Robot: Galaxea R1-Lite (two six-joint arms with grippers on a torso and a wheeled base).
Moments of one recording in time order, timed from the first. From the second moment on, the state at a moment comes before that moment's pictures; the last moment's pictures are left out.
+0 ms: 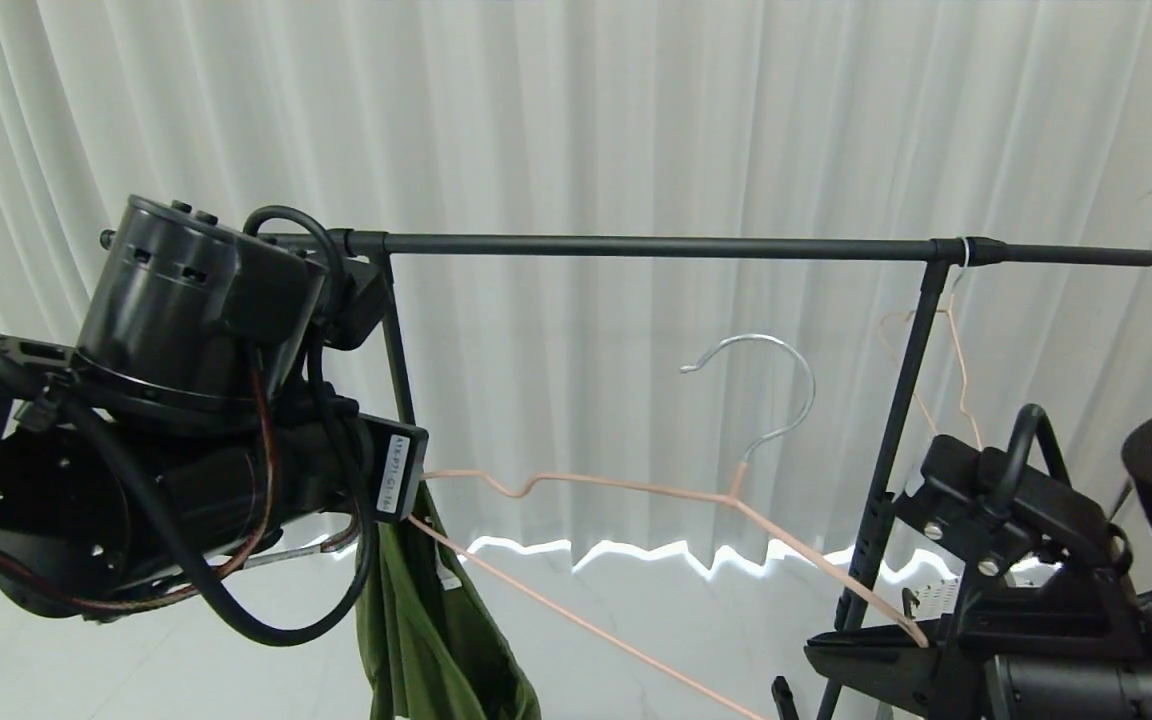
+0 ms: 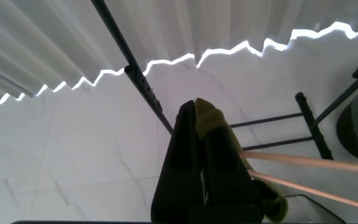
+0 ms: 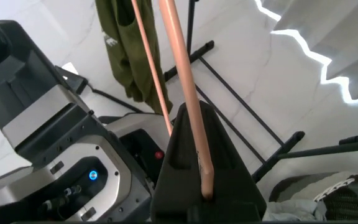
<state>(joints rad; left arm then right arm) -0.65 1.46 -1.05 0.23 0.46 -0.11 1.02 1.33 -0.80 0.09 -0.02 0.19</state>
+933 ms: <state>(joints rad) -0.79 1.42 -1.03 0.24 0.45 -0.03 1.11 1.53 -0.82 -0.03 -0.05 0.21</state>
